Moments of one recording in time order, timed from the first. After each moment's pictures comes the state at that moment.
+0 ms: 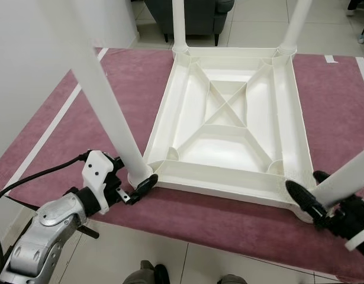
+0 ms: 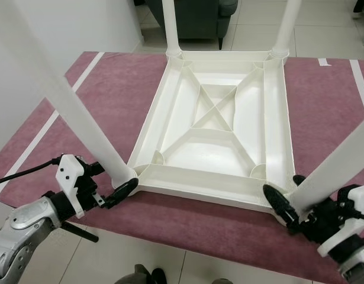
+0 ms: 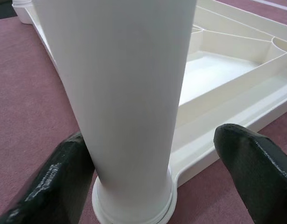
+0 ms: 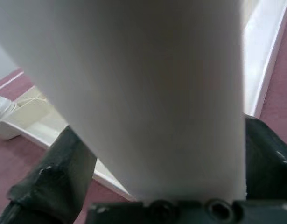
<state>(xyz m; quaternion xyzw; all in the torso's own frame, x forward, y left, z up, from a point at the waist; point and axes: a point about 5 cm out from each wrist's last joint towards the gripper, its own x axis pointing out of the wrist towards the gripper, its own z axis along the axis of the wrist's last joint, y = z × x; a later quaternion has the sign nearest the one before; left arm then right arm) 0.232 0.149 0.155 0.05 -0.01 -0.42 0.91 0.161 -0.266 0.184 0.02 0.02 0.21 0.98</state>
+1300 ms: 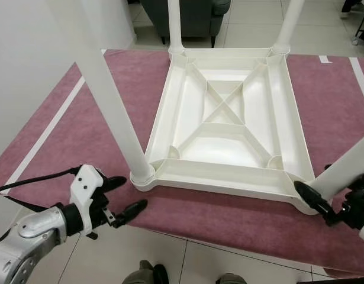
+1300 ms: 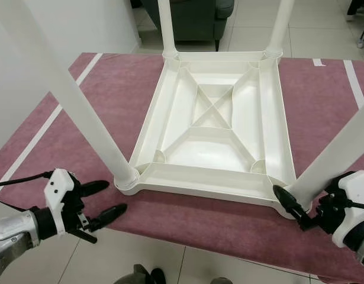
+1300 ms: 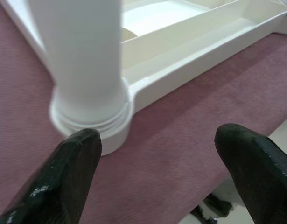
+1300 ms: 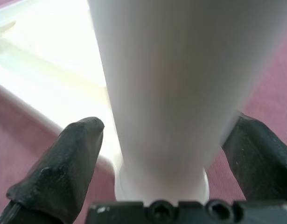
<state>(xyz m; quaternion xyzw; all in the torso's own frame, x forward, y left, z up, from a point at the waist) 0.205 0.152 0.141 0.03 0.10 -0.48 0.87 0.167 -0.292 0.202 -0.16 0.09 0.18 0.97</state>
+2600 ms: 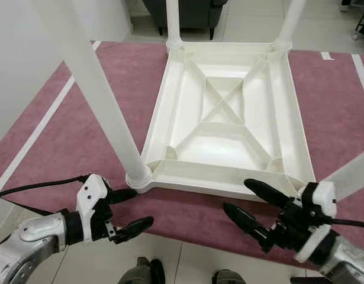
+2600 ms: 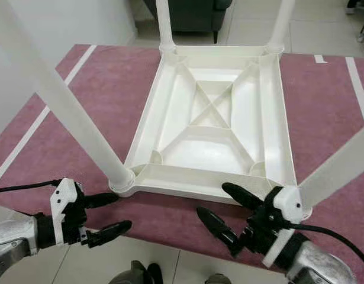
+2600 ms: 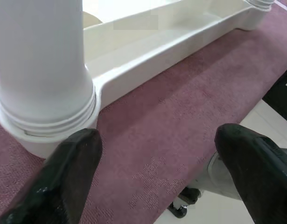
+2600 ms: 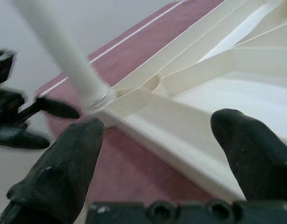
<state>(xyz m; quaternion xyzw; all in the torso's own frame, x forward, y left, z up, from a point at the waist) 0.194 0.159 0.141 0.02 0.11 -0.54 0.84 0.167 -0.169 0.184 0.04 0.01 0.34 0.94</state>
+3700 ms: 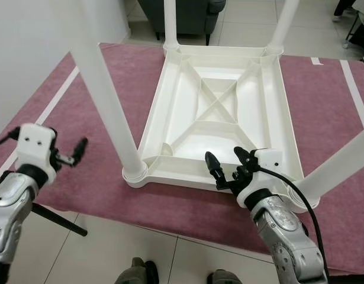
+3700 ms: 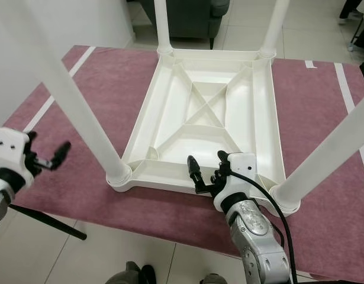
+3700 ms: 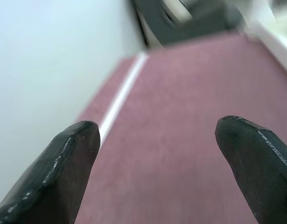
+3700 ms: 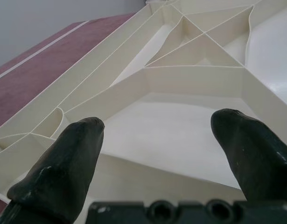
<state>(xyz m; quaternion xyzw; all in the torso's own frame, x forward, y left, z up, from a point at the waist) 0.282 0.232 0.192 0.11 -0.09 0.01 0.99 0.243 -0.142 0.163 0.05 -0.02 0.13 0.99</state>
